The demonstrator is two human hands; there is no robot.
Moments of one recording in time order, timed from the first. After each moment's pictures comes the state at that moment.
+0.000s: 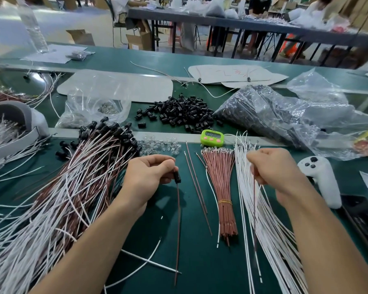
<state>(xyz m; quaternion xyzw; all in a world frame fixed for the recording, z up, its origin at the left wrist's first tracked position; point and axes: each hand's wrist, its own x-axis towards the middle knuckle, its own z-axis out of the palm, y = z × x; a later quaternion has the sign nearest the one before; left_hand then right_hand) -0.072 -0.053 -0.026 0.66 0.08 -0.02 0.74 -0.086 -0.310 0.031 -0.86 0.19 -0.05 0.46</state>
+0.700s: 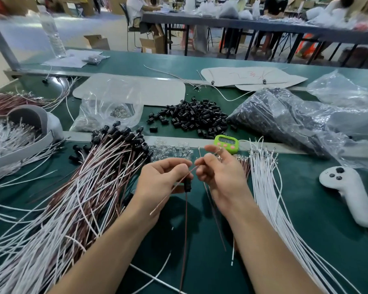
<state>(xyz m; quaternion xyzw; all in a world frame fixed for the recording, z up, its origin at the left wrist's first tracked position) -0.077 -0.058 -0.017 0.63 0.04 -0.03 0.77 -0.054 -0.201 -0.011 -0.55 0.08 0.00 0.83</state>
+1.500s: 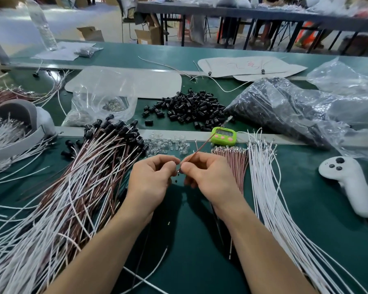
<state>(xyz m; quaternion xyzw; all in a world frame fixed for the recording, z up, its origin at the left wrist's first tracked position) -0.070 -0.057 -0.034 0.71 0.09 0.04 0.70 -0.066 -0.196 -0.028 -0.73 -0.01 0.02 0.68</state>
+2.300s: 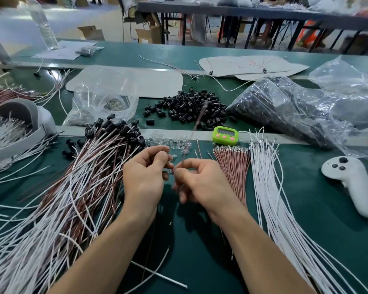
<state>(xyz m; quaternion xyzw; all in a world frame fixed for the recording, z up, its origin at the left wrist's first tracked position) -0.068 -0.056 -0.033 0.63 0.12 0.13 0.76 -0.078 -0.181 -0.025 -0.68 -0.01 0.10 0.72</state>
